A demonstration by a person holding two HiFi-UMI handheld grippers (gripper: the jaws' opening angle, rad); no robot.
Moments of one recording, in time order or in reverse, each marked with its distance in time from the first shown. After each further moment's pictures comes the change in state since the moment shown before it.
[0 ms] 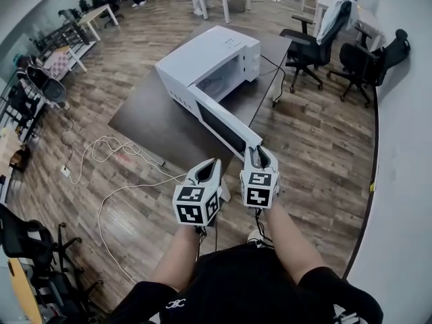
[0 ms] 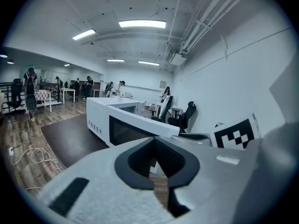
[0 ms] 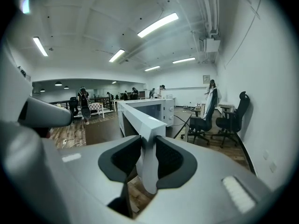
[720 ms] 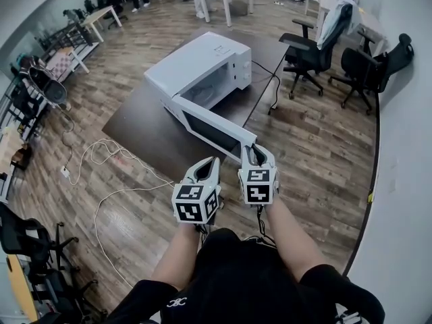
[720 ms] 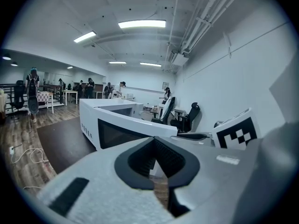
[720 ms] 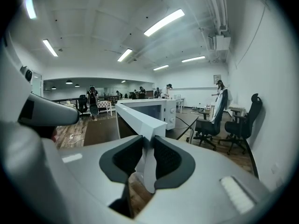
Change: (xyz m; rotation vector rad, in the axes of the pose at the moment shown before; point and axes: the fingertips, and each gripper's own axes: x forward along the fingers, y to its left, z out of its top) left arm 0.074 -0.036 0.018 -0.004 -0.025 0.042; right arm 0.042 -0.063 0.015 -0.064 0.009 0.116
